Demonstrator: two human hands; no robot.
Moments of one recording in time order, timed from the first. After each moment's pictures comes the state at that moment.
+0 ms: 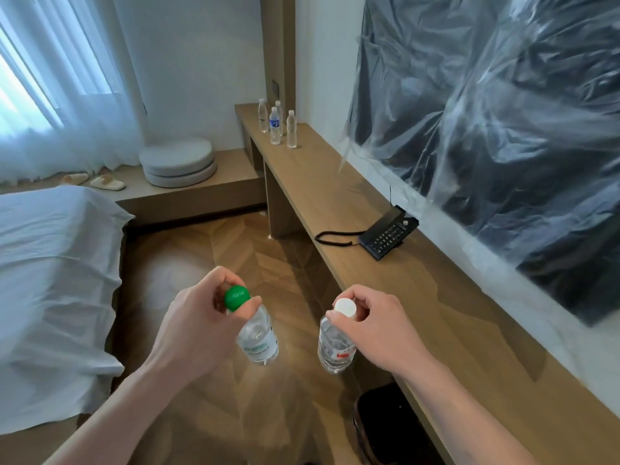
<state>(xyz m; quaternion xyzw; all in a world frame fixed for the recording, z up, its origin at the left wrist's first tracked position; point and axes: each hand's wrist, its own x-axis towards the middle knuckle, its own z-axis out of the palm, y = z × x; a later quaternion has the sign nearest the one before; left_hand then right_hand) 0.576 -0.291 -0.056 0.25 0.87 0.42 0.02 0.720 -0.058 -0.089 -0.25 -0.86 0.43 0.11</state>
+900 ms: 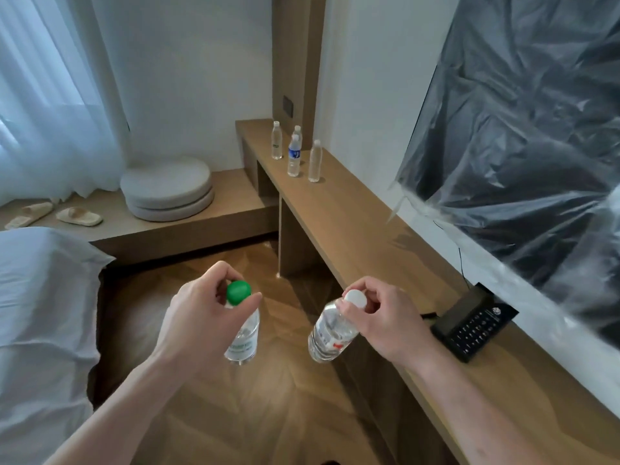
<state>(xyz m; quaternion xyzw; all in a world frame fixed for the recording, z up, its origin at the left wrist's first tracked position) 0.117 -0.230 -0.057 0.28 0.86 0.43 0.02 0.284 0.005 -0.071 -0.24 -0.88 0.39 0.14</state>
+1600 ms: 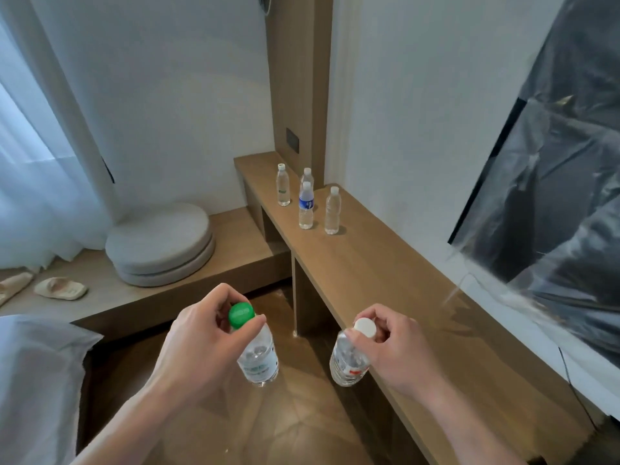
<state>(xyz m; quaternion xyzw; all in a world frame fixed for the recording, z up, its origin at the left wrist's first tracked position) -0.188 -0.057 -0.046 0.31 0.85 0.42 0.05 -0.012 0.179 -0.101 -0.29 -0.85 0.42 0.15</state>
